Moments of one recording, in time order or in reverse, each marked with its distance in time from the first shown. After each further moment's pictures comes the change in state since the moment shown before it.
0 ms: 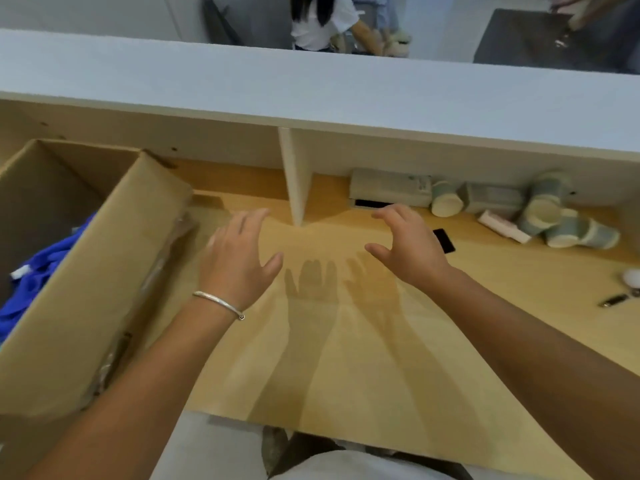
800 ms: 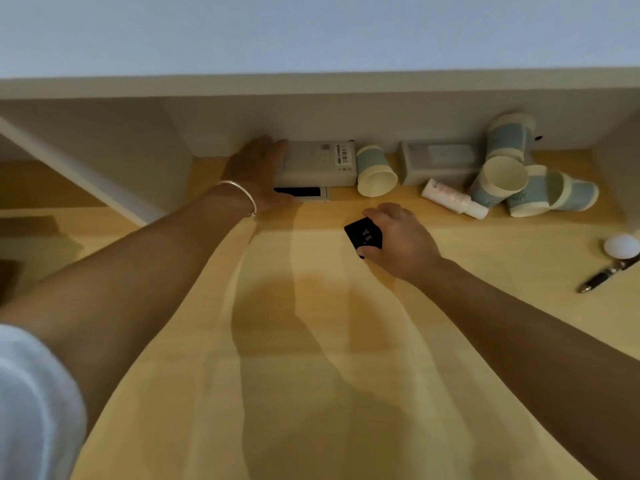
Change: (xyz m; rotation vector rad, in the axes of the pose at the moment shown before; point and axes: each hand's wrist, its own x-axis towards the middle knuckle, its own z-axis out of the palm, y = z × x) left_hand 0.249 0.104 0.253 0.167 -0.393 0.274; right_hand 0.046 0.217 0.061 -0.041 -0.208 0.244
